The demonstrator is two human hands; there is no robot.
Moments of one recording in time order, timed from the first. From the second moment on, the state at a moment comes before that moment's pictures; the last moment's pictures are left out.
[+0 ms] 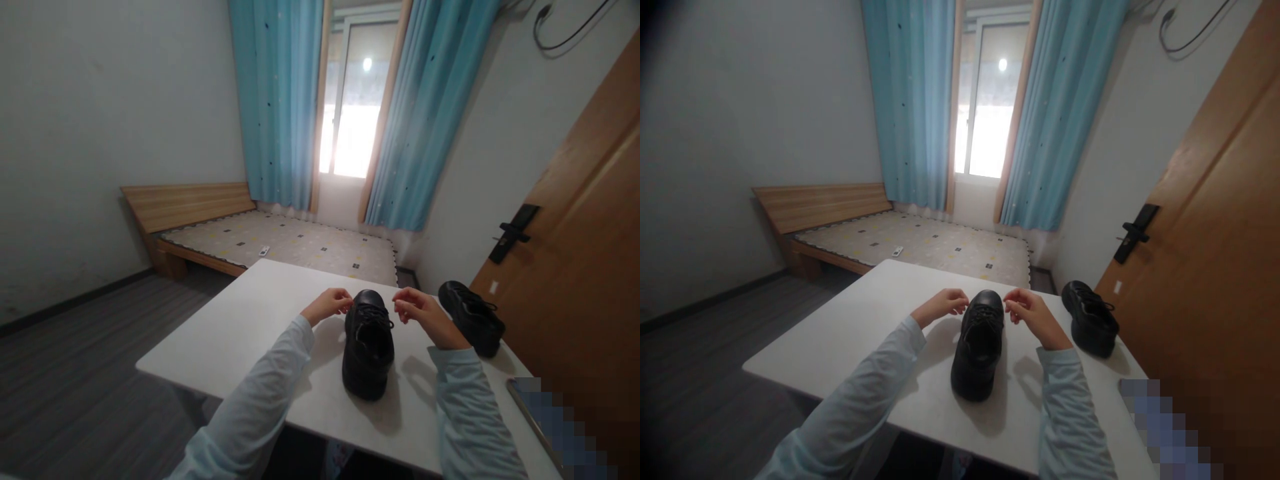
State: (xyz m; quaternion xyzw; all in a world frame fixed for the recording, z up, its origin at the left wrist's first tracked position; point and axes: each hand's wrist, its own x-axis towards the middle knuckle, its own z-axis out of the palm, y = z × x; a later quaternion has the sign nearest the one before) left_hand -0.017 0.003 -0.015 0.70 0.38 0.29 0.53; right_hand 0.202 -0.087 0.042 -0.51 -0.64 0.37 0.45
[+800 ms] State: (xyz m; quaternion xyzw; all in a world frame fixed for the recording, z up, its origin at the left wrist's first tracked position) left_hand -0.023 0.007 -0.025 0.78 0.41 0.29 0.36; right_hand 0.109 -0.177 -0.004 -0.61 -0.76 -0.16 0.16
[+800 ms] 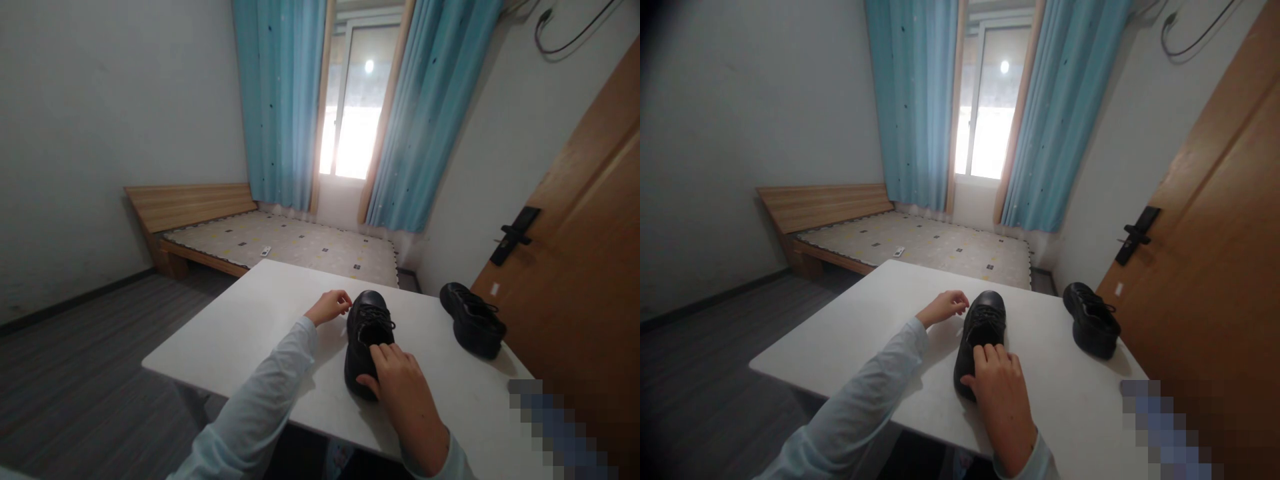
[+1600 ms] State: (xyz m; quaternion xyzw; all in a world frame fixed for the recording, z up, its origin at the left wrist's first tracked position) left_hand -0.024 0.005 -0.022 0.81 0.42 0.25 0.32; right_hand 0.200 -0.141 0.051 -0.60 -0.77 -0.04 0.22
